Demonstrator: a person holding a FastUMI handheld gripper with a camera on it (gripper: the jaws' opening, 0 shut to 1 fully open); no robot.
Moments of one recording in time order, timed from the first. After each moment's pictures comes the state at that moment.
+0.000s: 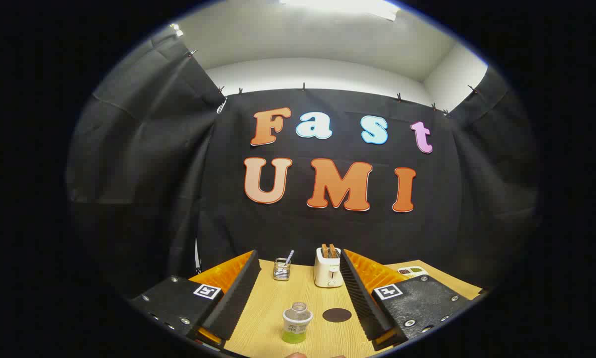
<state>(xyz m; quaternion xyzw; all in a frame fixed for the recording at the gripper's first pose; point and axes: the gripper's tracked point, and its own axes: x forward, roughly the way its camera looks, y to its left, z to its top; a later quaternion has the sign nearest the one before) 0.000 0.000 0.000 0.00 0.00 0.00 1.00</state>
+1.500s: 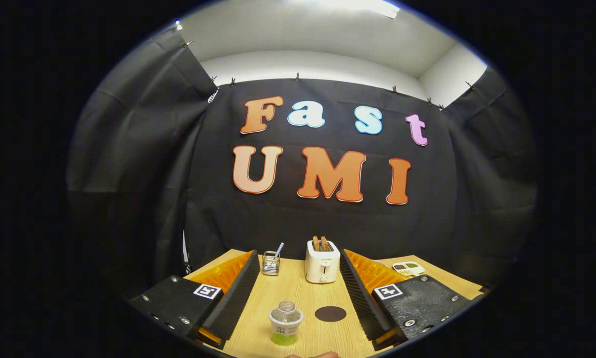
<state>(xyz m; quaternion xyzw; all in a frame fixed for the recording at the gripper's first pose) 0.024 -0.012 -0.036 -0.01 0.01 -0.03 1.00</state>
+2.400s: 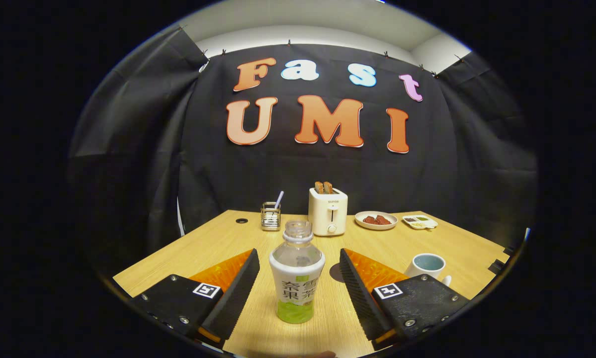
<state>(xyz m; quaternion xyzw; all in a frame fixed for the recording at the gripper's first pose) 0.038 0.010 -0.223 0.01 0.14 -0.04 0.99</state>
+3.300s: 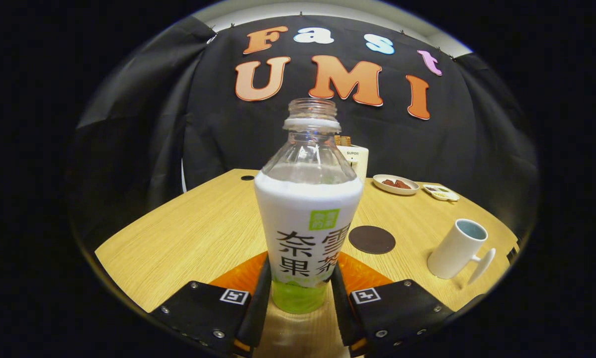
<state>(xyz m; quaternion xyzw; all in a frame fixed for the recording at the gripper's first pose) 0.054 0.026 -0.305 0.02 0.23 0.00 0.97</state>
